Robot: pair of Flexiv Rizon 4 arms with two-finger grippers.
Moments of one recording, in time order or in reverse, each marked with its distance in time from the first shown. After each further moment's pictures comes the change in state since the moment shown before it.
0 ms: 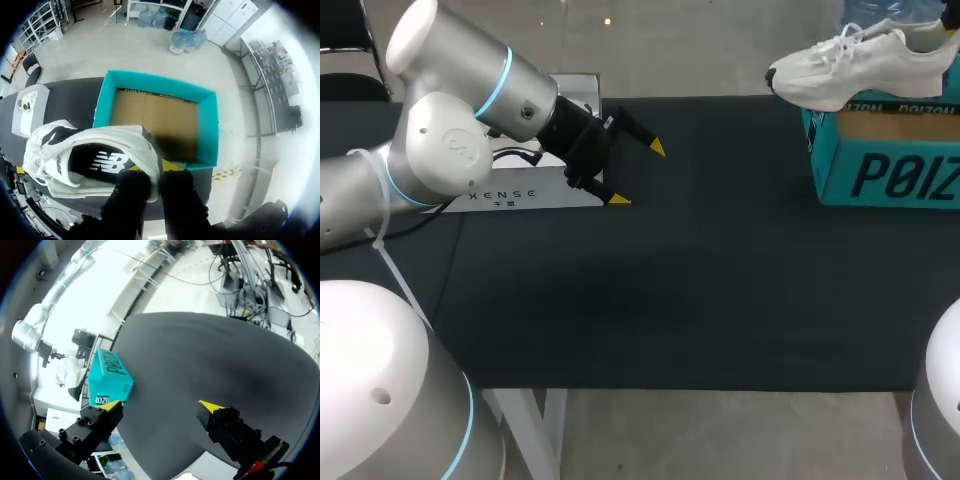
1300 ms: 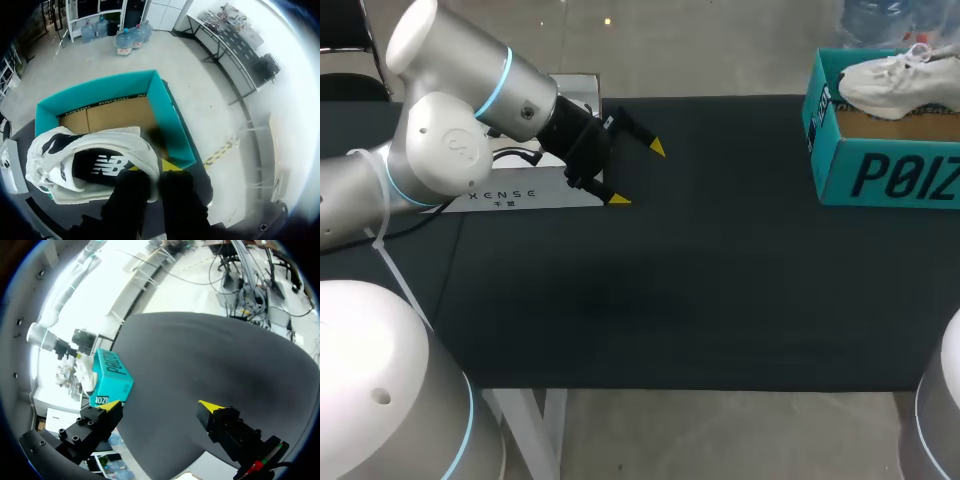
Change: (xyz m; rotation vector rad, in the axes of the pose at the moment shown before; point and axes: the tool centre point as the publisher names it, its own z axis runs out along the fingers) left arm 0.000 0.000 0.000 0.000 0.000 0.000; right arm -0.120 -0.022 0.085 -0.022 -0.162 0.404
